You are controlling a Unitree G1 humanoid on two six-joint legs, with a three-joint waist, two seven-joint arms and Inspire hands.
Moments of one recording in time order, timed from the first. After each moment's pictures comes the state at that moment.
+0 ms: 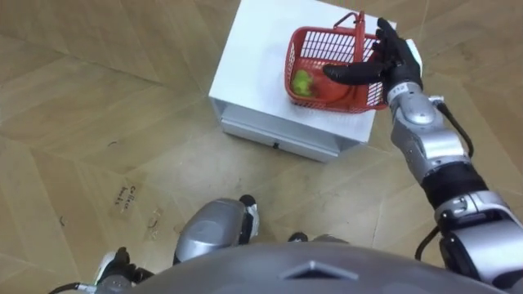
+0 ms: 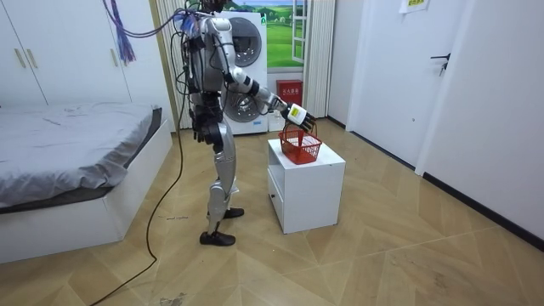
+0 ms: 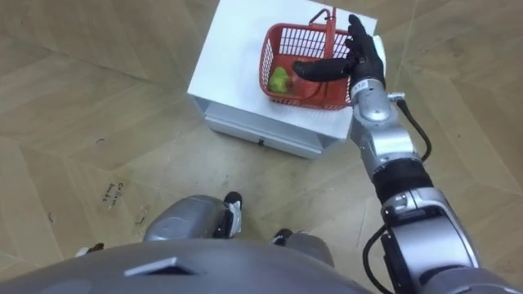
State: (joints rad) left arm 0.24 0.23 0.00 1.11 0.27 0.12 0.19; right arm -0.20 -0.31 0.20 0.56 0.30 0.05 -0.21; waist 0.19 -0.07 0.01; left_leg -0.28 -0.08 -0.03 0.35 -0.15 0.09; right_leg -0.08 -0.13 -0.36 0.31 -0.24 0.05
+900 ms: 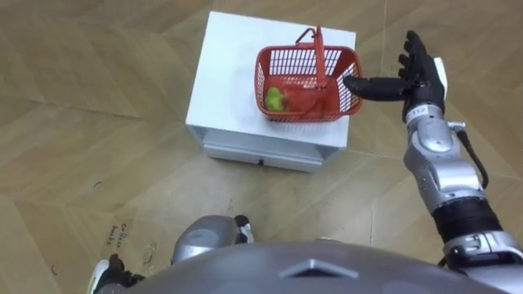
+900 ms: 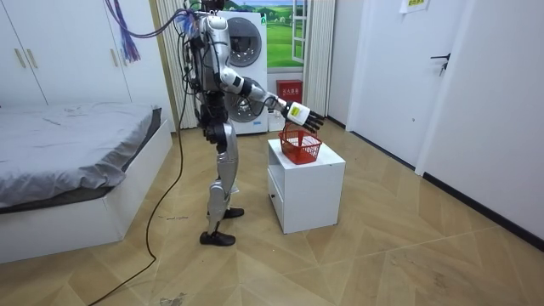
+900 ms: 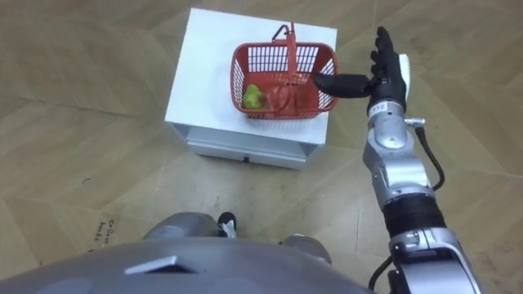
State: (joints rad) left arm 0.28 0.22 0.04 1.08 0.27 0.13 0.23; right arm -0.03 -0.31 0.10 0.38 0.24 0.05 -0.28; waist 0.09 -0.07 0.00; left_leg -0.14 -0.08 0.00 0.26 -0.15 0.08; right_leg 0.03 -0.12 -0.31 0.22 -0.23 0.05
